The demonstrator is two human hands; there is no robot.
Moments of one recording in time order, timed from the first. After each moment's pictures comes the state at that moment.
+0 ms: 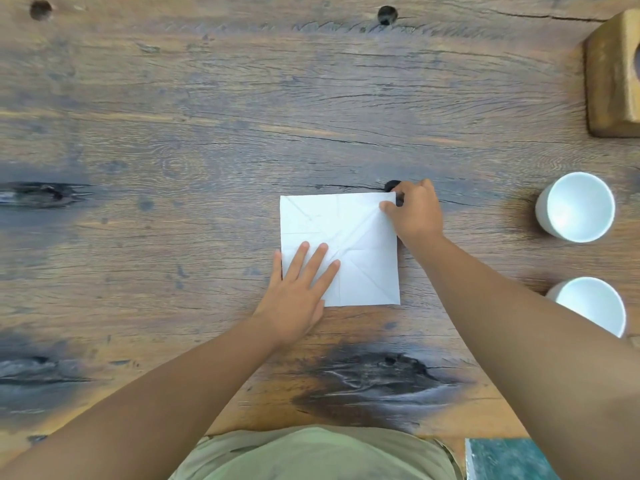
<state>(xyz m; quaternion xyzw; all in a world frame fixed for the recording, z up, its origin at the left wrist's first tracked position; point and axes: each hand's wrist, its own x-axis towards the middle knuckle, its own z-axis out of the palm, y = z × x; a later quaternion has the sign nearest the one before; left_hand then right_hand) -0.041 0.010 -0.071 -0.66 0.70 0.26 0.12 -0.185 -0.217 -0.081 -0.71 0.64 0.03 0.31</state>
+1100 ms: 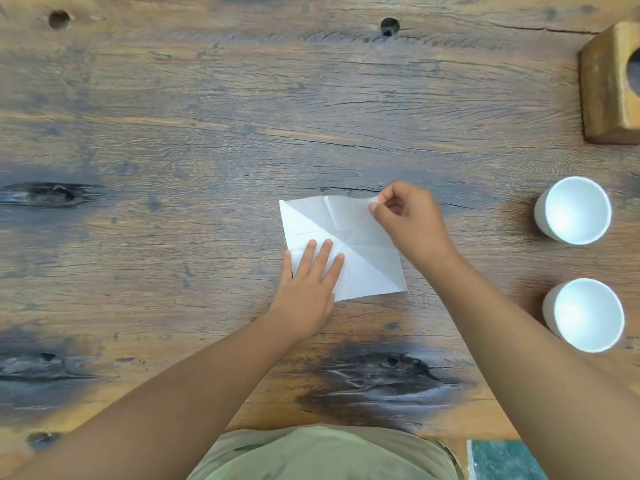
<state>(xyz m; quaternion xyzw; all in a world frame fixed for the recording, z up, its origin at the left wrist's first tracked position) -0.054 0.000 -0.071 -0.69 0.67 0.25 0.12 -0.173 -0.179 -0.005 -0.68 0.54 -0.12 0.48</state>
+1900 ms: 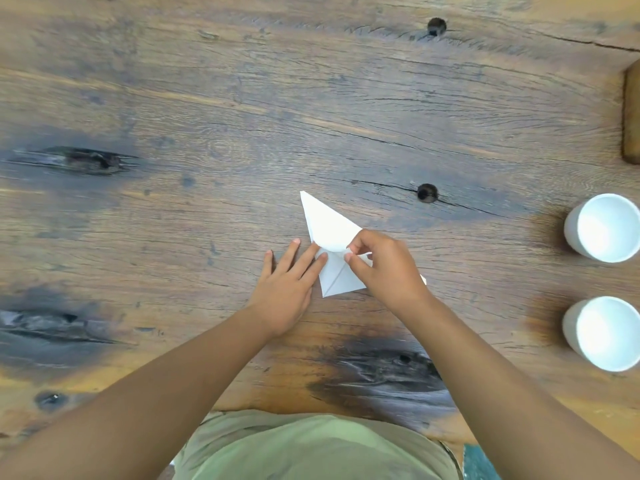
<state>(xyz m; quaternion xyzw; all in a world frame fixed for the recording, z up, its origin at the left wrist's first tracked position) -0.005 0.050 -0.072 -0.72 0.63 0.27 0.10 -0.154 -0.096 -0.019 -0.78 0.43 0.00 0.45</state>
